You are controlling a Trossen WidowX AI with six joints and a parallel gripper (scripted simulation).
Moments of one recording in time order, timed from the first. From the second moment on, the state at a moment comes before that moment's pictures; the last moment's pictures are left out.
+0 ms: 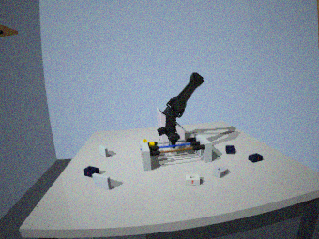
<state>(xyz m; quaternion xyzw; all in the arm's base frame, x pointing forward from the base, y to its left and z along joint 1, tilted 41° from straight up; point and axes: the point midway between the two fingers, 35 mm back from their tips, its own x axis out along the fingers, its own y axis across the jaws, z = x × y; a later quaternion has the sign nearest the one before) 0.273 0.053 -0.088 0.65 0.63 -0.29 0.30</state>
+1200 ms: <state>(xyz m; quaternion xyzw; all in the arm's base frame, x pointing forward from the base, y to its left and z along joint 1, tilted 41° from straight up) 0.273 0.052 -0.086 0.65 0.63 -0.29 0.30</state>
